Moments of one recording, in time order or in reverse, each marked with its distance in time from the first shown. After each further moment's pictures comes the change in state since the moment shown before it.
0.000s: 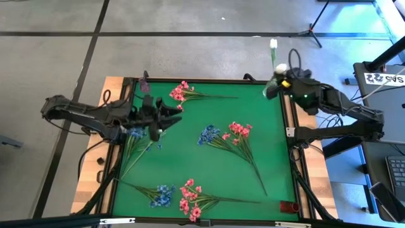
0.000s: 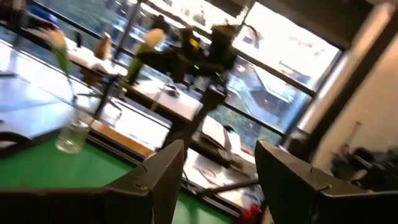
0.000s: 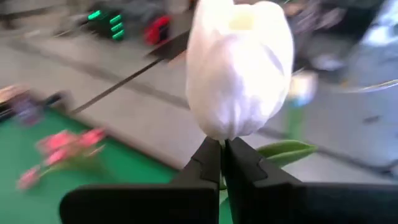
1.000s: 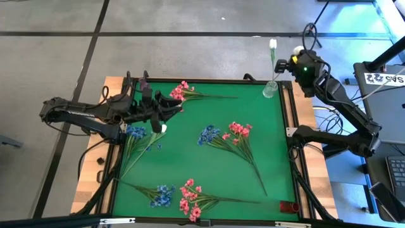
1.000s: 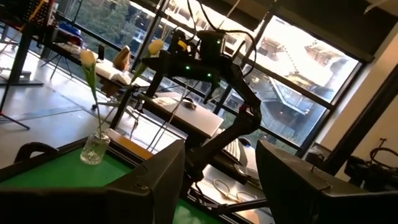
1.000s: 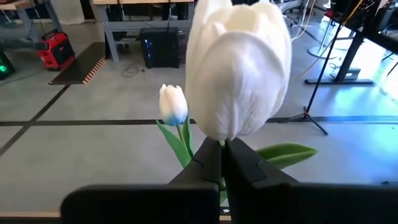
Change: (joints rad) left arm 0.075 0.000 0.023 -0.008 0.000 -0.005; right arm -0.570 0.040 -0.002 0.105 -0.204 0.051
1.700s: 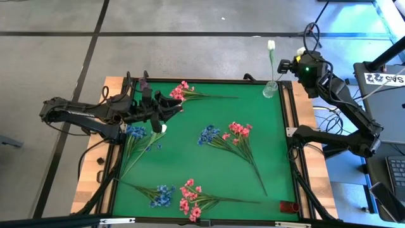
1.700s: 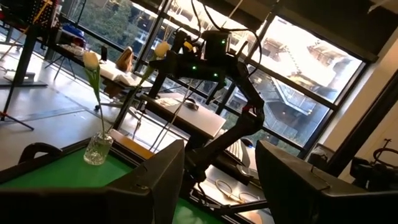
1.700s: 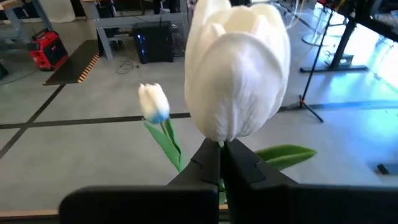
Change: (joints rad) left arm 0.000 0.000 0.000 -0.004 -0.011 0.006; right arm 0.000 -0.005 0.050 -0.134 0.011 0.094
